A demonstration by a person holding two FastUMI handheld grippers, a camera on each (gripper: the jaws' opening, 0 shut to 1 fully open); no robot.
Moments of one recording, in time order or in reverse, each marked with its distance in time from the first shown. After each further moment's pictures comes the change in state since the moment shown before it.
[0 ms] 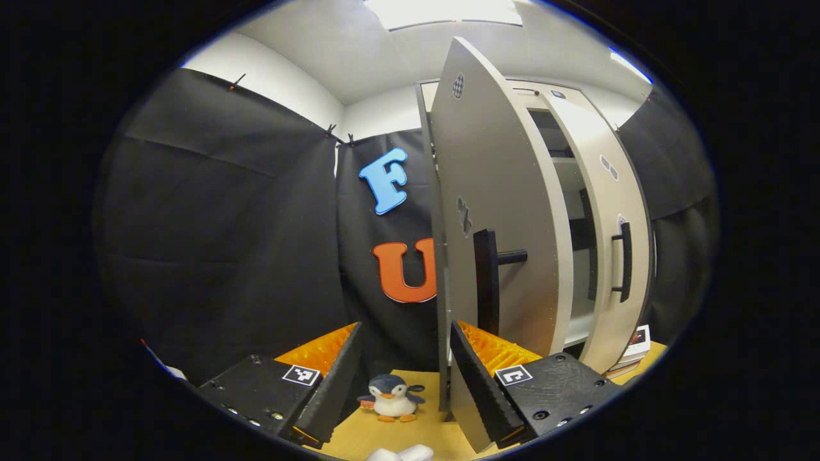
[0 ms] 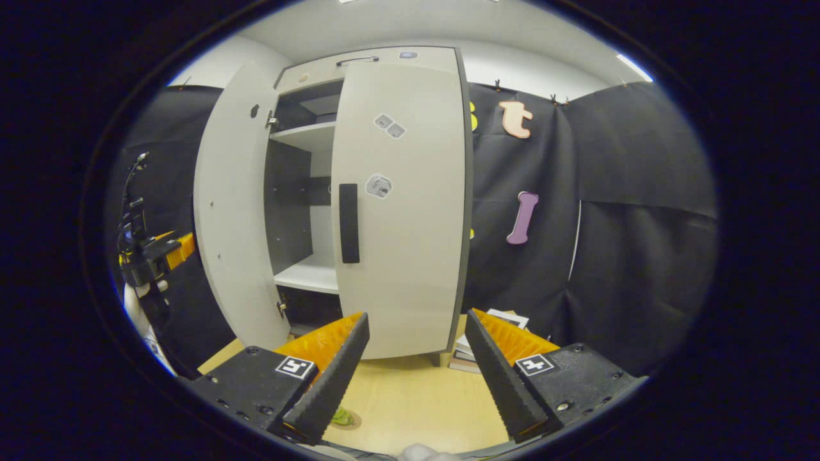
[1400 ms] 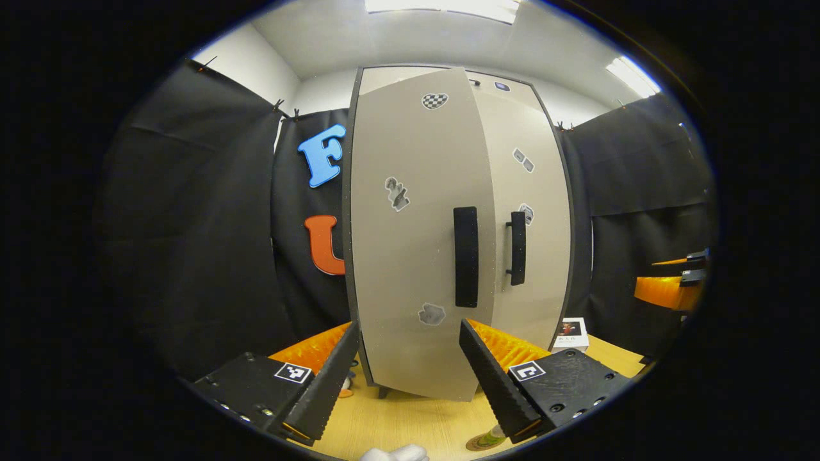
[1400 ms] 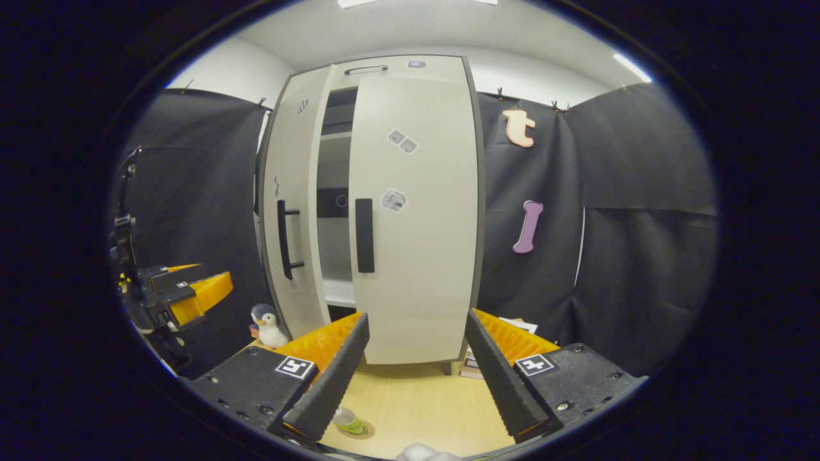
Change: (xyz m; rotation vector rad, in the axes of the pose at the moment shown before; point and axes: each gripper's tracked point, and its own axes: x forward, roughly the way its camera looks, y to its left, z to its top) left arm -0.061 -0.089 -0.022 -0.058 0.126 -0.260; right arm 0.002 0.034 0.015 0.005 -0.062 0.013
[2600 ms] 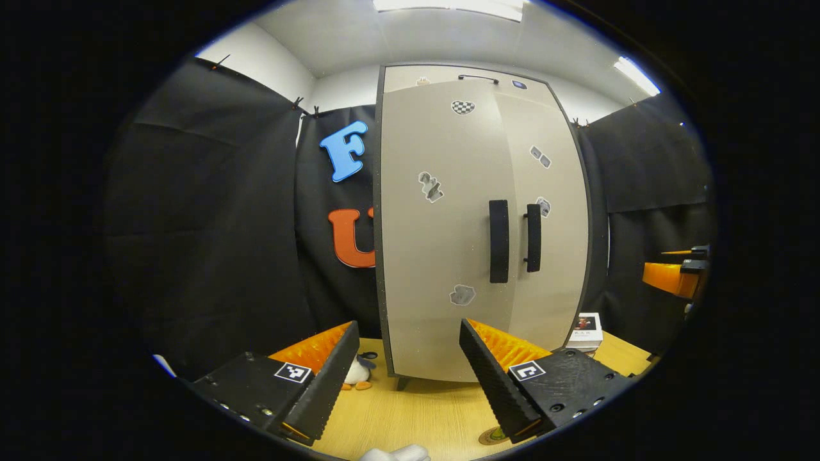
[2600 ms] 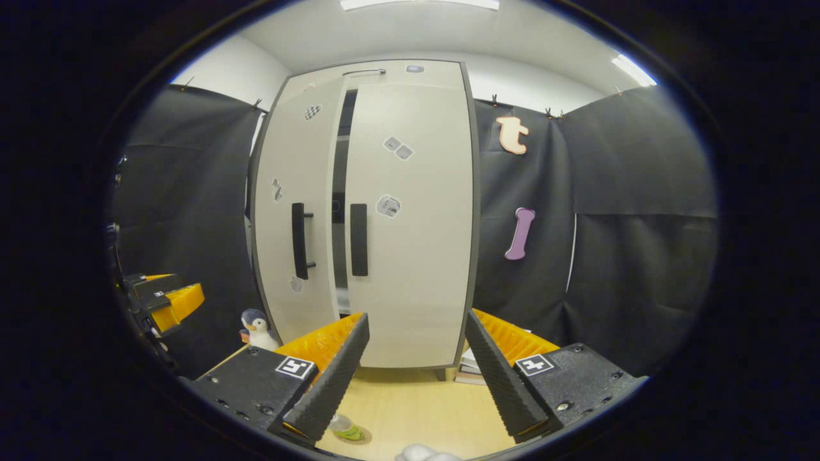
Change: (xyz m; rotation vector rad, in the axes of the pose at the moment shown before) left arm -0.014 0.029 -0.011 0.004 0.021 0.089; right arm 0.007 0.000 0.000 0.001 -0.027 -0.043
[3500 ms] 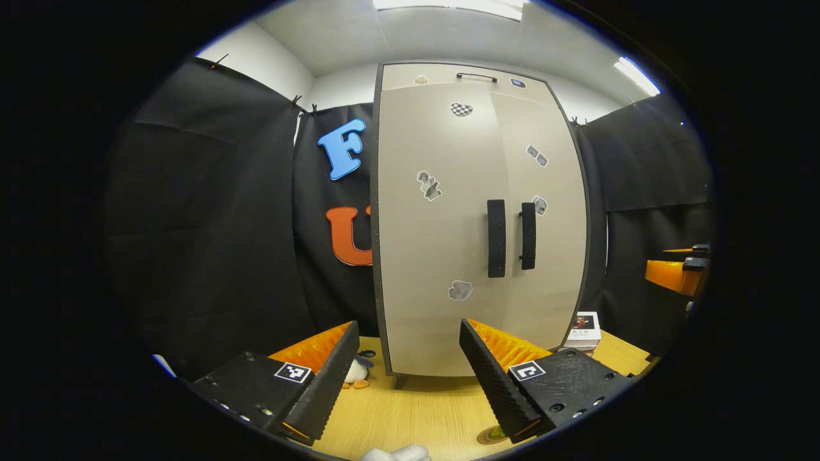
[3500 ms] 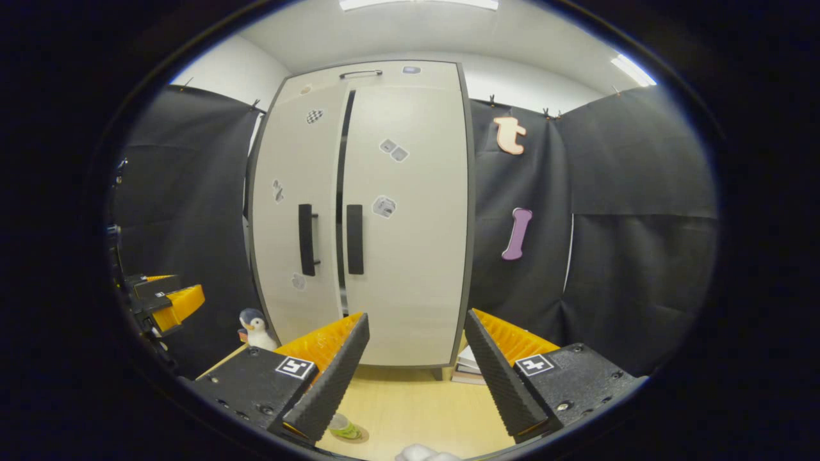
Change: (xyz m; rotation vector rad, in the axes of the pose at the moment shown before) left arm -0.001 -0.004 0.002 -0.008 0.009 -0.010; right arm -0.005 -0.006 0.004 -0.006 -0.005 -0.004
